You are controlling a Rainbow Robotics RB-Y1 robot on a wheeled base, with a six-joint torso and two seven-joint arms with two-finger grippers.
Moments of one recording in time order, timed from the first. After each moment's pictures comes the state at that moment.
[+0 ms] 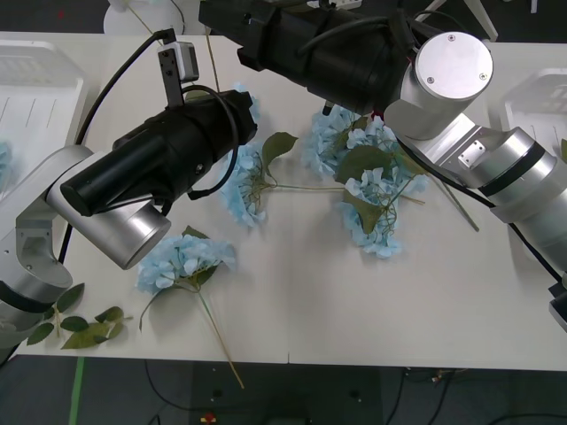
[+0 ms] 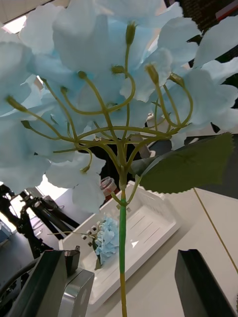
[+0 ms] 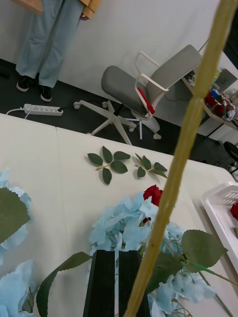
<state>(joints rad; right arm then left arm) -0.84 -0.51 0.55 -1.54 -2.04 0.35 2.36 -0.41 0.59 -0.47 -1.95 0.19 0.51 -0.63</state>
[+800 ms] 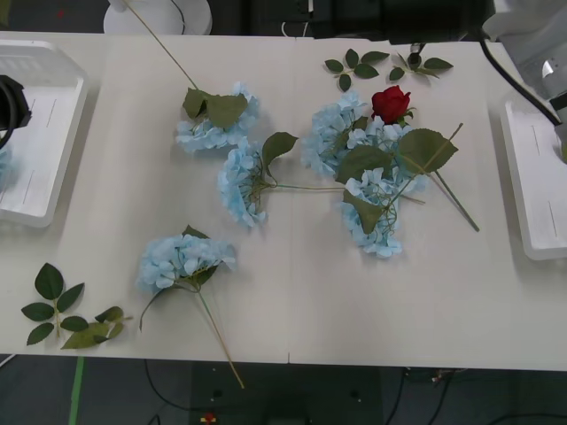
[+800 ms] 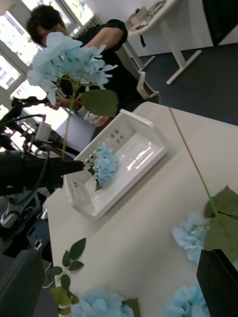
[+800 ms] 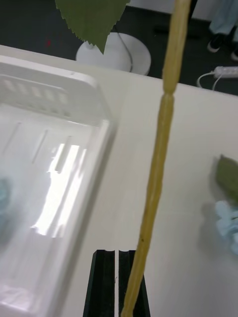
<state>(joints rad) -0.99 -0.59 0.30 -1.40 -1.65 0.99 1.86 -0.29 0.92 0.07 -1.94 0.50 1.17 -0.99</state>
